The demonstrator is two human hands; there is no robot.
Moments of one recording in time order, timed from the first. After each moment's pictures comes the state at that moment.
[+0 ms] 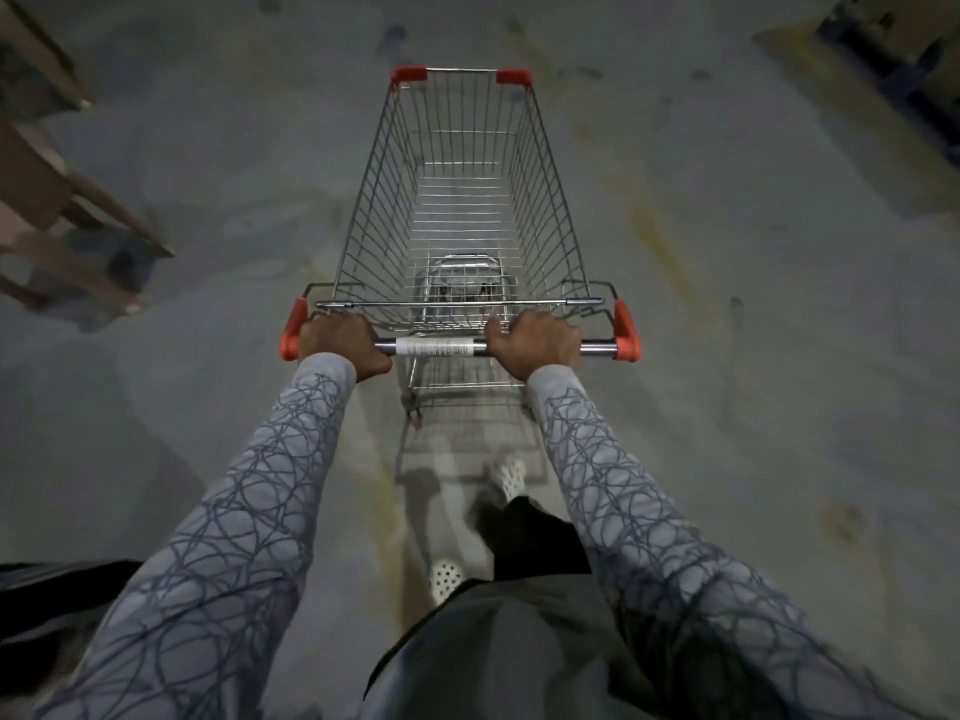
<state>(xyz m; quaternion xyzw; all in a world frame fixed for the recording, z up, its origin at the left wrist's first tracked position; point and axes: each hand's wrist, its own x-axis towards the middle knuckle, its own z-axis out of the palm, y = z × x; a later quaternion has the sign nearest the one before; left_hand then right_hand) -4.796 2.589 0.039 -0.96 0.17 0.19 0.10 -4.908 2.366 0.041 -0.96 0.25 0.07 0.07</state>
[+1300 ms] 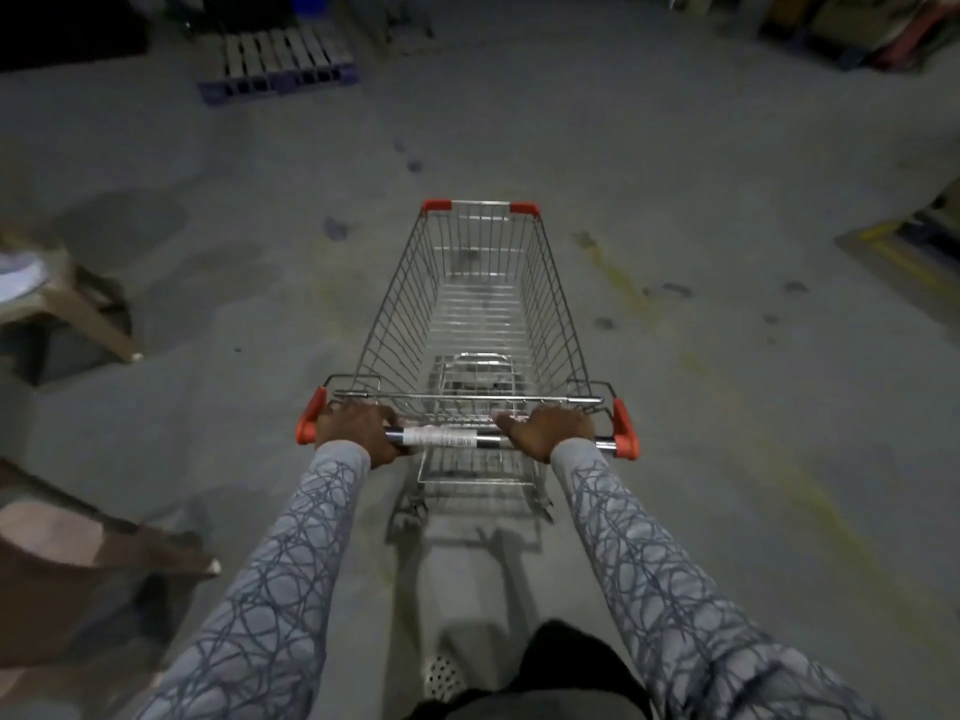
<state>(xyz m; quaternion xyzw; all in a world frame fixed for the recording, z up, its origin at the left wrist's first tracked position) -3.847 2.597 0.047 -0.96 0.21 0.17 0.06 -3.973 2.354 0.068 -0.94 0.23 0.24 0.12</state>
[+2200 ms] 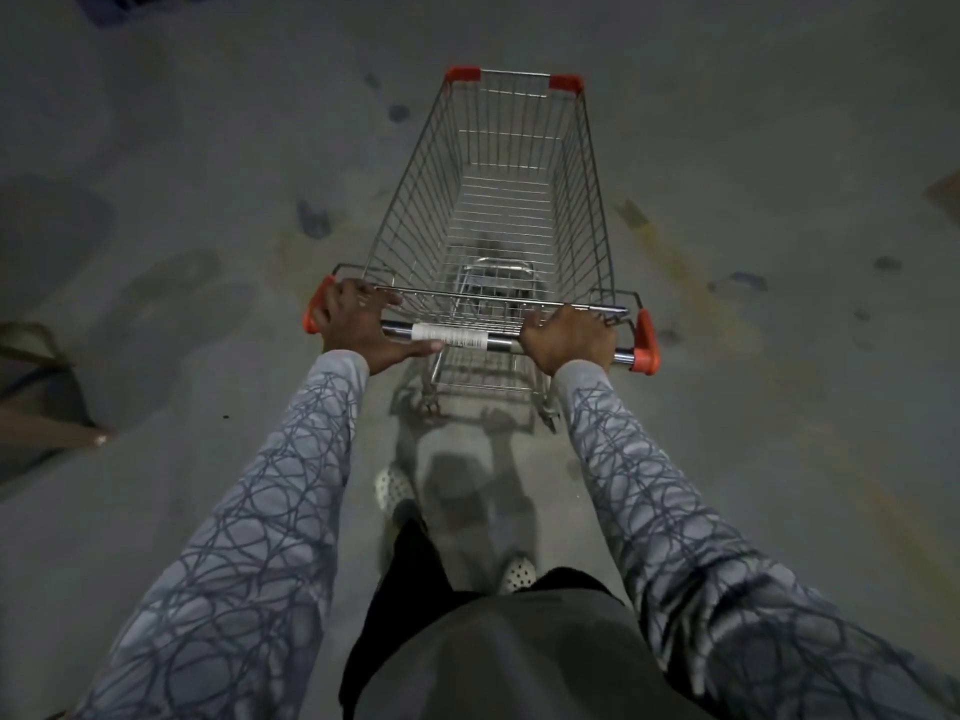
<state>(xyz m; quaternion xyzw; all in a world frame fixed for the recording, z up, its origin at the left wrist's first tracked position) -3.200 2.483 0.010 -0.97 0.20 0.09 -0.14 -3.353 2.257 0.054 -0.91 0.39 0.09 0.11</state>
